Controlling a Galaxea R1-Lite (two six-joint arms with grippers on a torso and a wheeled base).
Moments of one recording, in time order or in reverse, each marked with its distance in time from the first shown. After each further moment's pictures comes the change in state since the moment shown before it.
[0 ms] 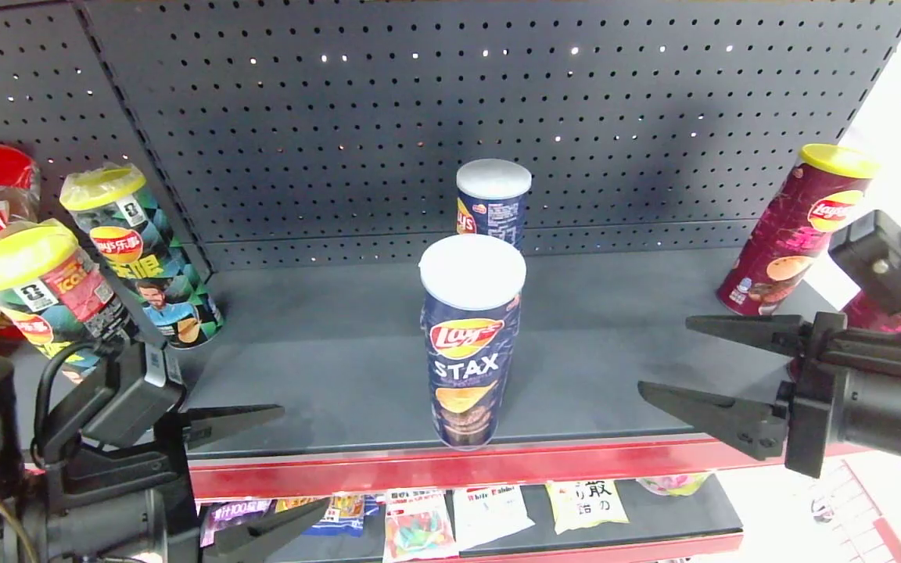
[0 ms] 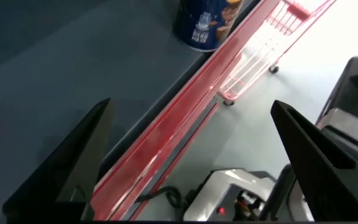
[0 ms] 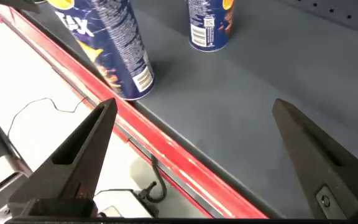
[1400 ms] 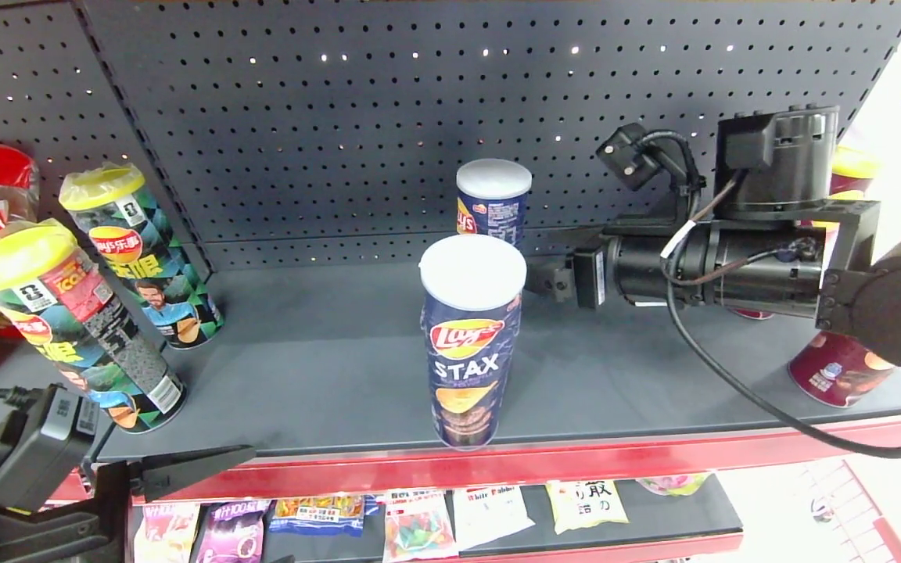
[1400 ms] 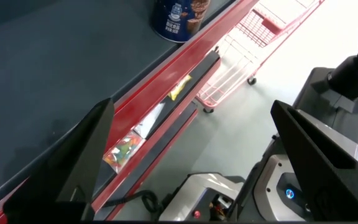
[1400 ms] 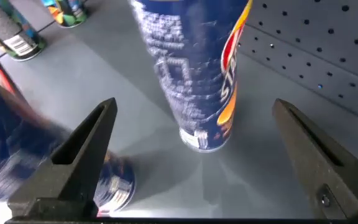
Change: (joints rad) left arm 0.000 -0.179 0.108 0.001 -0.045 -0.129; right arm 0.015 0.488 -0.495 -0.035 0.054 0.008
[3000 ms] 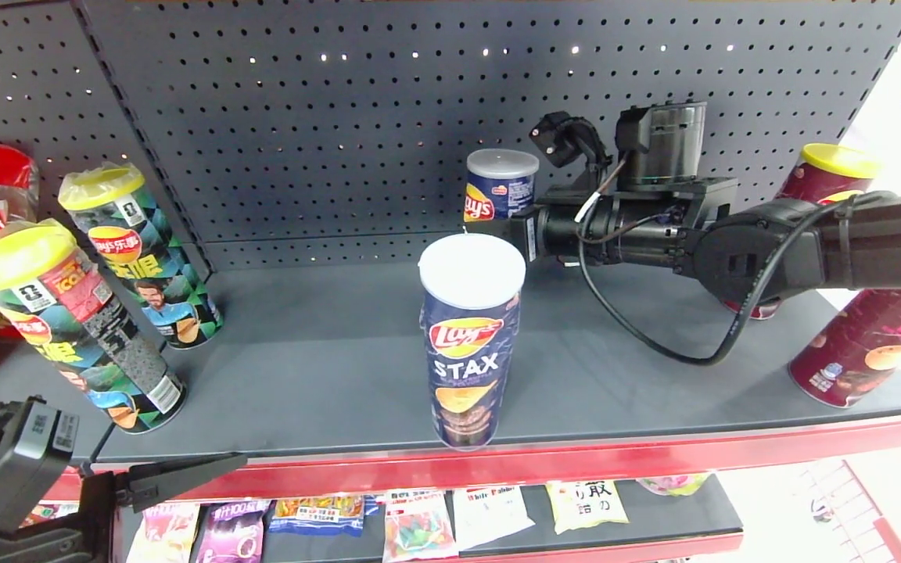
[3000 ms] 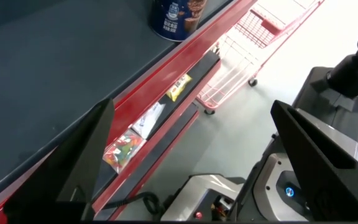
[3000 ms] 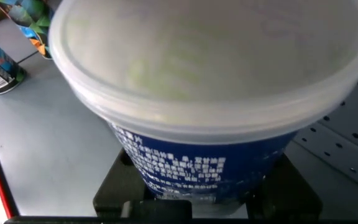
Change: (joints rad) left arm 0.000 -0.043 0.024 0.000 0.002 0.002; right arm -0.017 0.274 -0.338 0.000 0.060 -0.007
